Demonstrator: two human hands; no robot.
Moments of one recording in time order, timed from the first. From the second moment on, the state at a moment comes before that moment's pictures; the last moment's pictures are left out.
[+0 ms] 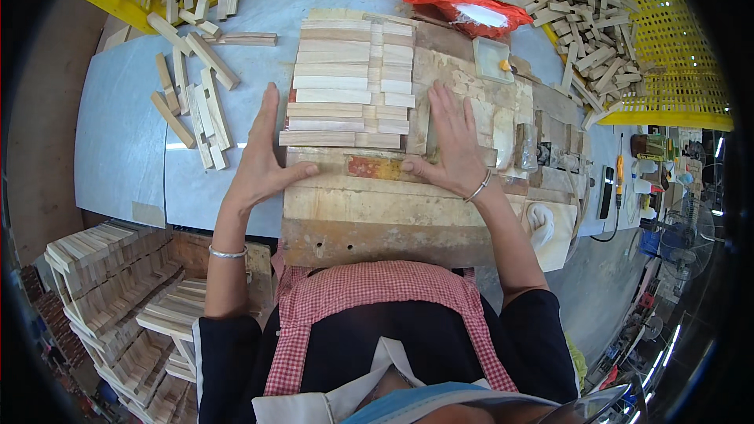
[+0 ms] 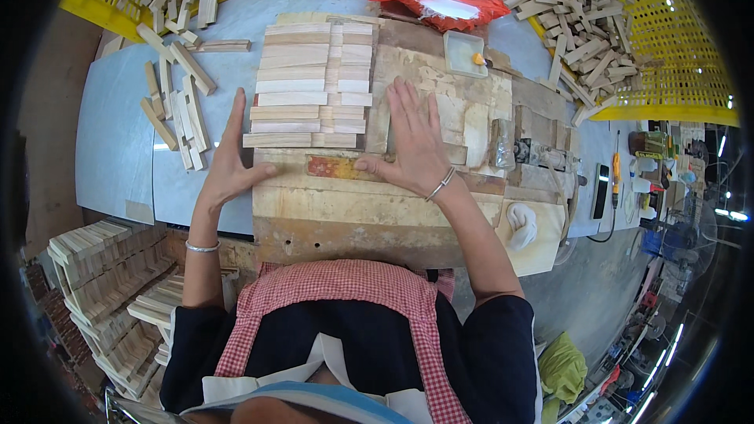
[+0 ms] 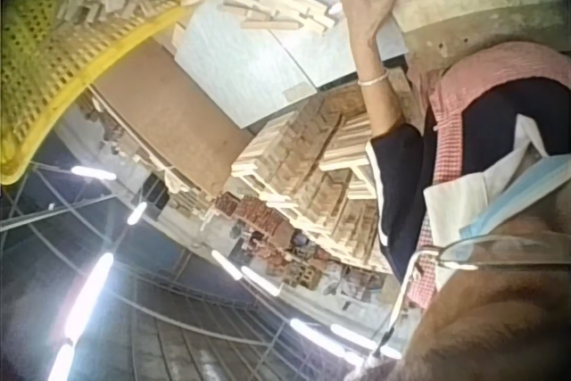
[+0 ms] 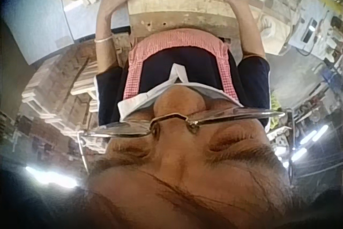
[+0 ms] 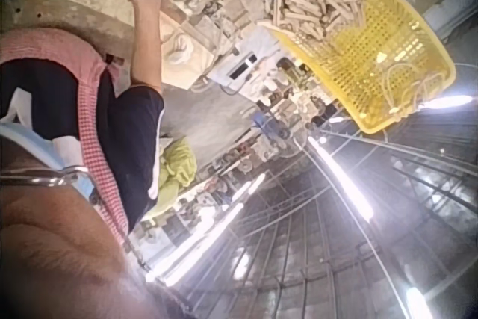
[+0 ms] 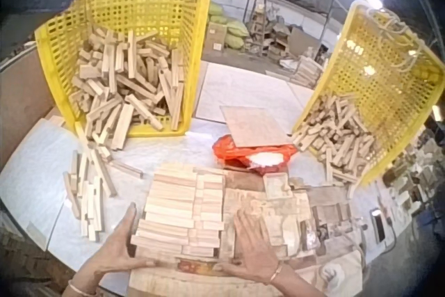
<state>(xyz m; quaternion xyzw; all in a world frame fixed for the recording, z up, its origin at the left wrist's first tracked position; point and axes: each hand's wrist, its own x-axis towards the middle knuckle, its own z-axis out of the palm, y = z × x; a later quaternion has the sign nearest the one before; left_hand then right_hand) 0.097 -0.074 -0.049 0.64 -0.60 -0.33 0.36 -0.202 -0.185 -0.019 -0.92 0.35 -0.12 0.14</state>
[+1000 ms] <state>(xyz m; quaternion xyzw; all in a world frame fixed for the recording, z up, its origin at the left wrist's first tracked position) 0.079 -0.092 -0.053 0.64 -0.64 -0.24 0.34 -0.167 -0.166 -0.032 -0.91 0.41 -0.09 0.05</state>
